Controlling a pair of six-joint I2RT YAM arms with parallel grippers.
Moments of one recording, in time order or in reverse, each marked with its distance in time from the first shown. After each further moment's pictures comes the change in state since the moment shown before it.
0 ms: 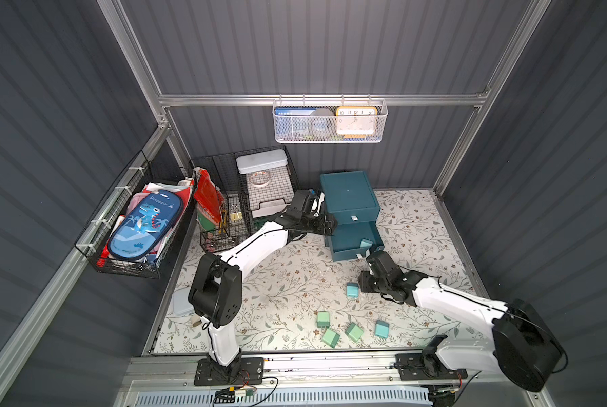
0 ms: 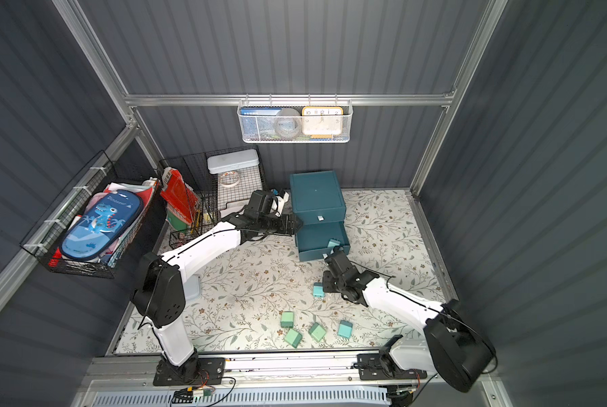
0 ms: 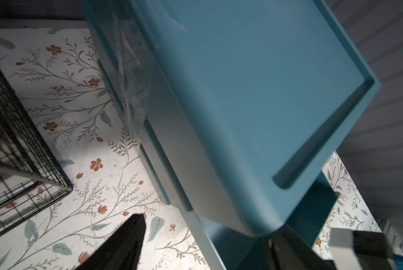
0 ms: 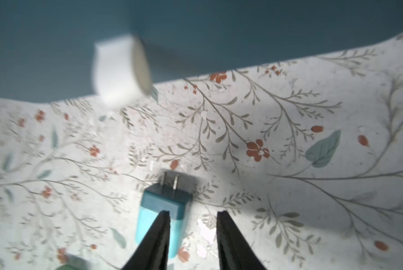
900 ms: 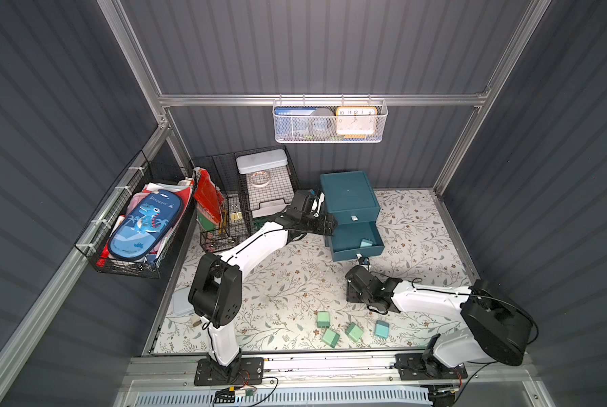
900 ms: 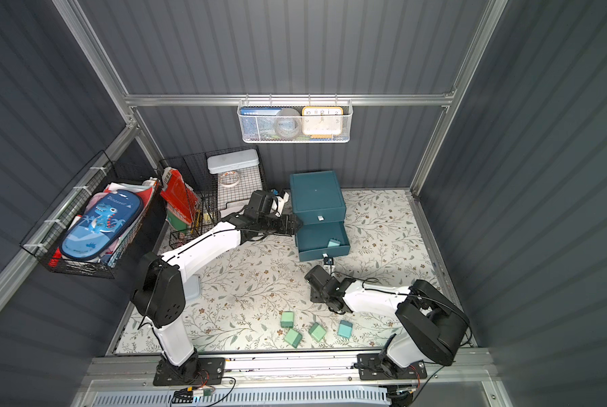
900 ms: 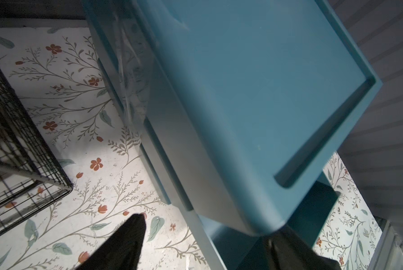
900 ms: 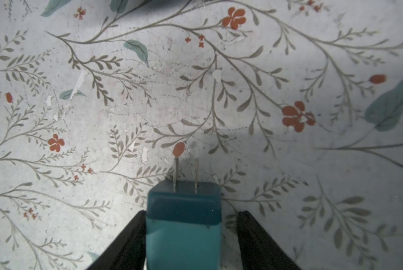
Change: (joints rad) left arm 0.000 0.000 -0.005 0.001 0.000 0.000; right arm 0.187 0.230 -0.005 0.073 0.187 0.169
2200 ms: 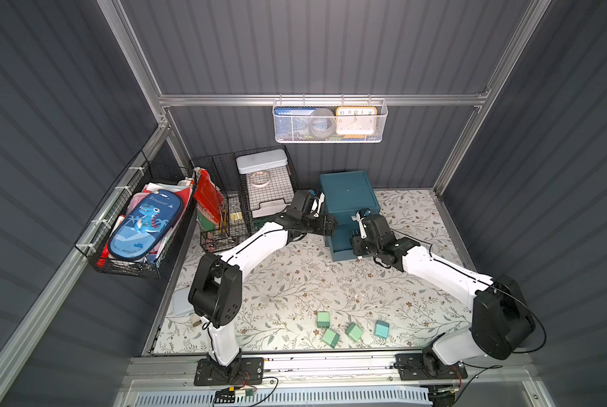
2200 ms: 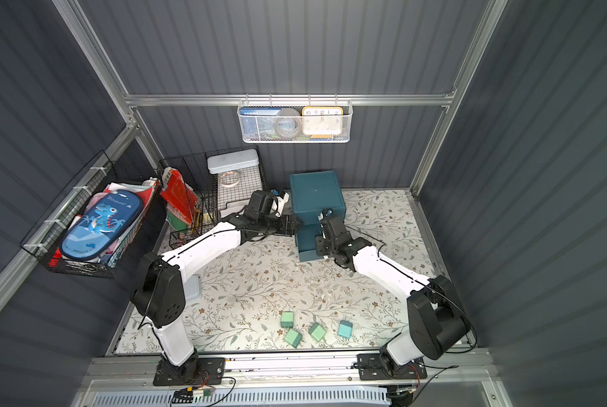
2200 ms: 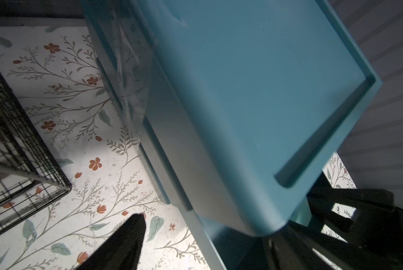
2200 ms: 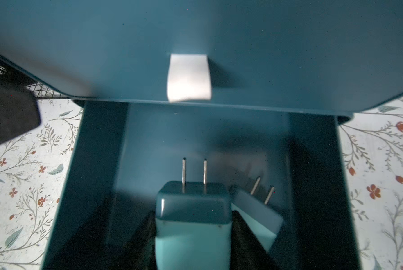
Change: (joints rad) left arm 0.000 0.000 0.000 0.003 0.004 0.000; right arm -0.299 0.017 0.397 -0.070 -0.153 -0.495
